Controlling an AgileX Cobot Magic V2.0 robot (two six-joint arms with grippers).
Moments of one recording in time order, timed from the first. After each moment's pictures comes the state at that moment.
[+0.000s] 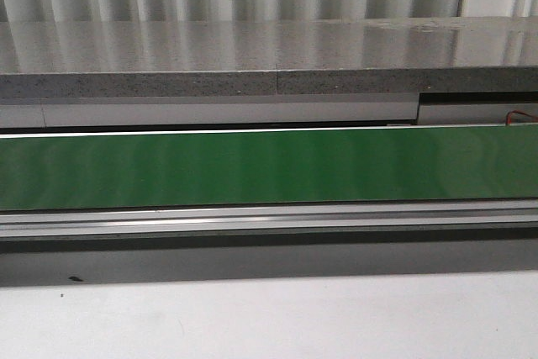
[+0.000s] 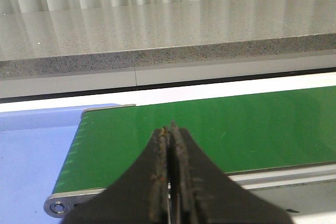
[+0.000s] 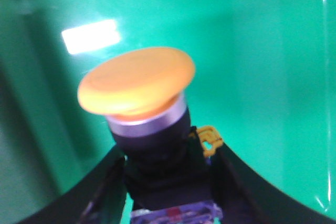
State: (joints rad) left arm -0.09 0.00 0.00 0.02 0.17 0.03; right arm -0.42 1.89 -1.55 0.02 1.10 -0.17
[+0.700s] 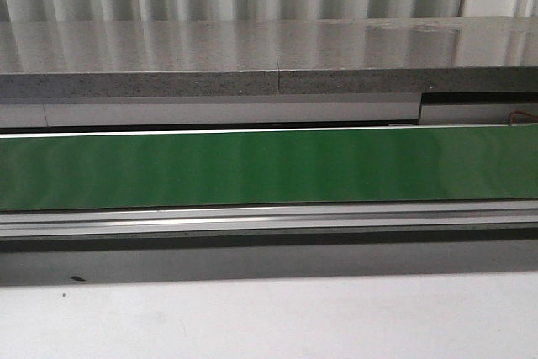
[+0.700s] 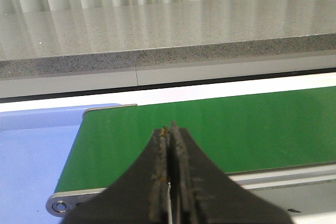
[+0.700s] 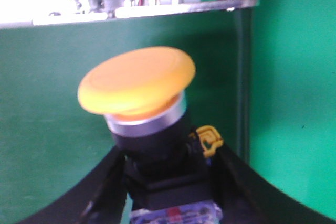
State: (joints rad) left arm -0.09 0.00 0.00 0.02 0.17 0.03; right arm -0.16 1.82 -1.53 0.10 1.17 -0.06
